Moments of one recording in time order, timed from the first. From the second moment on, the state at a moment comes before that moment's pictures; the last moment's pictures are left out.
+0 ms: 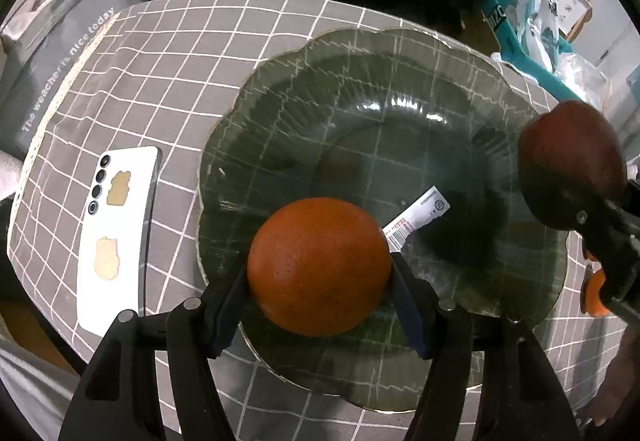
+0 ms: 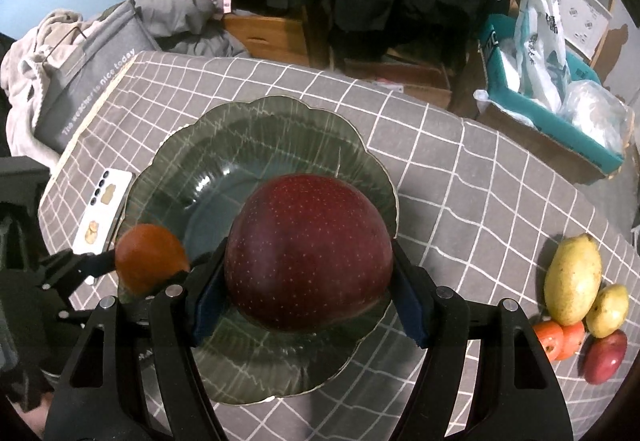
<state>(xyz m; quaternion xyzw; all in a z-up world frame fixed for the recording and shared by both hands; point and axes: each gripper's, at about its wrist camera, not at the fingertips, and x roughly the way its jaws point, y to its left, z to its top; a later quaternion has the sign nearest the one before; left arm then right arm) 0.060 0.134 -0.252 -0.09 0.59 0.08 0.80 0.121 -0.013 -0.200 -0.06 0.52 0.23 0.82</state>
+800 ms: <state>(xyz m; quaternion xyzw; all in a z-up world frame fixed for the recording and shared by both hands) 0.051 0.143 -0.228 -0.09 0.57 0.09 0.81 0.123 -0.011 -0.207 -0.05 0.54 0.24 0.81</state>
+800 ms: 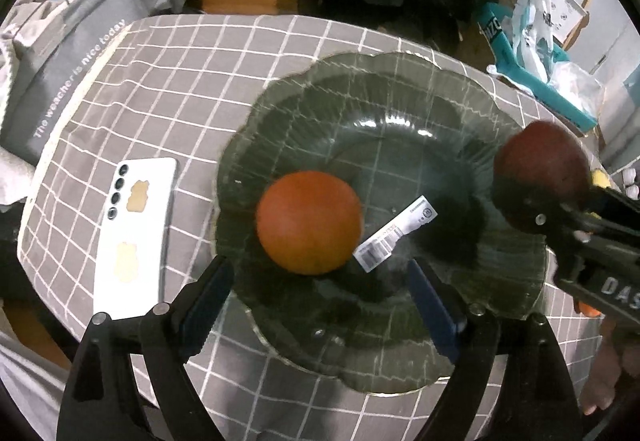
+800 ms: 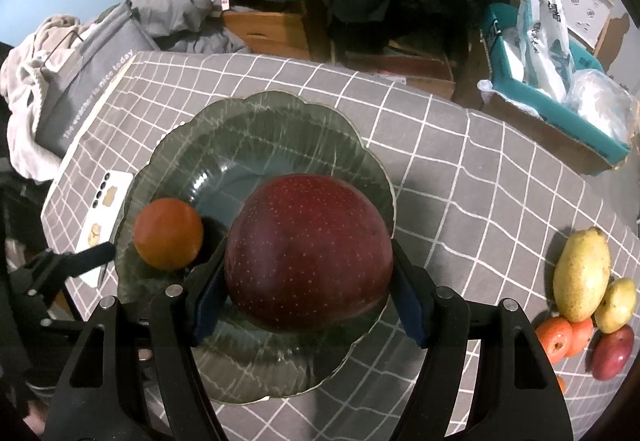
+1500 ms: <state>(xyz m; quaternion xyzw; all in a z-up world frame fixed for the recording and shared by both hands) 0.040 0.160 -0.206 -0.11 0.55 0.11 0.82 0.119 0.000 -0.196 -0.06 0.52 0.24 0.82</state>
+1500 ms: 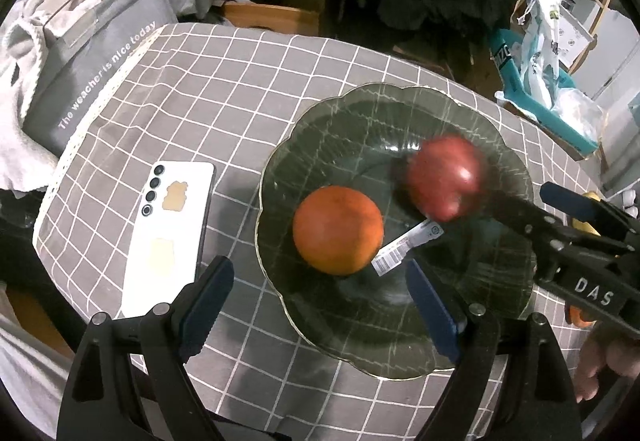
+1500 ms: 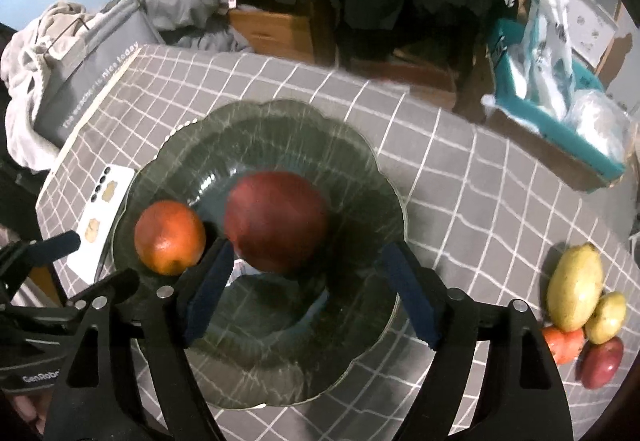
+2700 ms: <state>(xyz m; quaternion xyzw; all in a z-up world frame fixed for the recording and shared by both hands) 0.031 0.097 -0.125 -0.08 0.48 0.05 0.87 0.072 -0.089 -0.089 -0.07 0.42 0.15 0.89</state>
